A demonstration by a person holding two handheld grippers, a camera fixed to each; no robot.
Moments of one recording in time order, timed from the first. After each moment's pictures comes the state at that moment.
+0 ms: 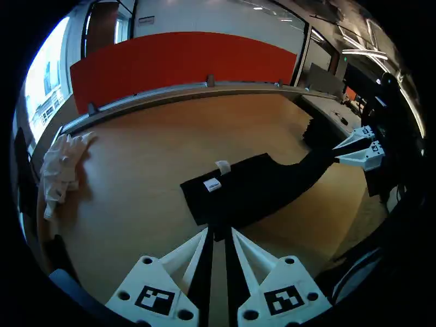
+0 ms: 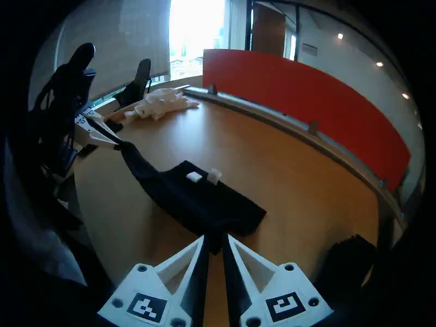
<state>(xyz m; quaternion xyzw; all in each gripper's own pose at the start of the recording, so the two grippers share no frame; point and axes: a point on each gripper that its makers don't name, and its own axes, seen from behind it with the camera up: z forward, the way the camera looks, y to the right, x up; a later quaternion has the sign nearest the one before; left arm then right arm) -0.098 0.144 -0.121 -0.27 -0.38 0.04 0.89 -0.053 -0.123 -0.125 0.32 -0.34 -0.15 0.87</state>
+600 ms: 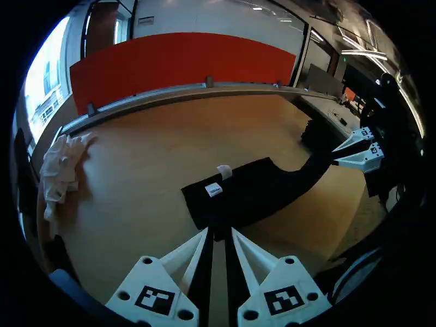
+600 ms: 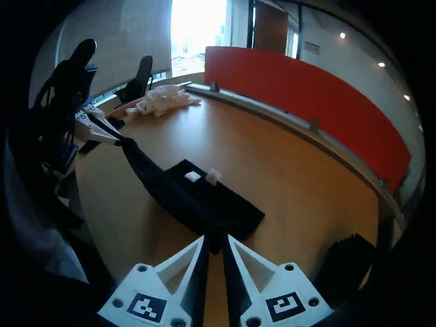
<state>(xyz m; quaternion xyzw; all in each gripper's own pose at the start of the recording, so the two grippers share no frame) -0.096 0.146 -0.121 -0.27 -0.38 0.04 0.88 -0.056 -0.121 -0.129 0.33 -0.35 -0.16 0.86</state>
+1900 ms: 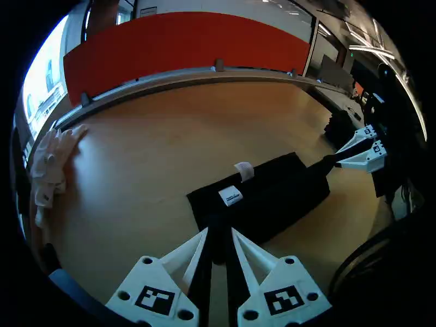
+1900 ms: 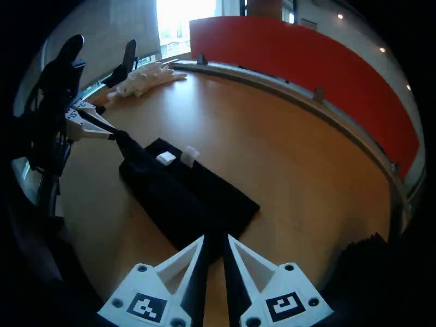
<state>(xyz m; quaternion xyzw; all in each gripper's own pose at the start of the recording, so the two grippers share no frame) -0.172 0.161 -0.052 -0.25 -0.40 0.05 0.88 -0.138 -0.102 -0.064 0.31 -0.42 -0.15 0.84</state>
